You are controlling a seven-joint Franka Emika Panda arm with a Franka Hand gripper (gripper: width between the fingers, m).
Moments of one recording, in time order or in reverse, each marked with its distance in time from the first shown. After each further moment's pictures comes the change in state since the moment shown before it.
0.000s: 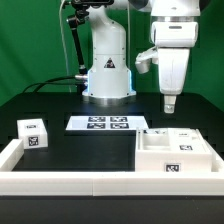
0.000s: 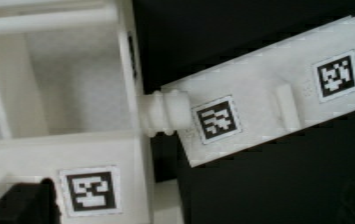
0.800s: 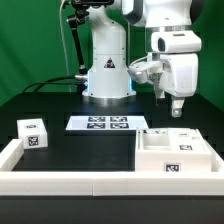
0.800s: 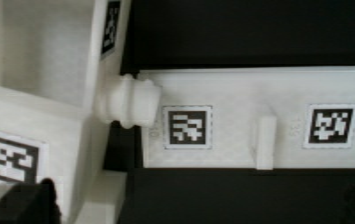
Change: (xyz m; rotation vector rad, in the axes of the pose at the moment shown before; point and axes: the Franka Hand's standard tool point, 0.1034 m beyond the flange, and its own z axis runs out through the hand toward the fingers) arm -0.001 -0.023 0.020 -0.090 0.044 -0.321
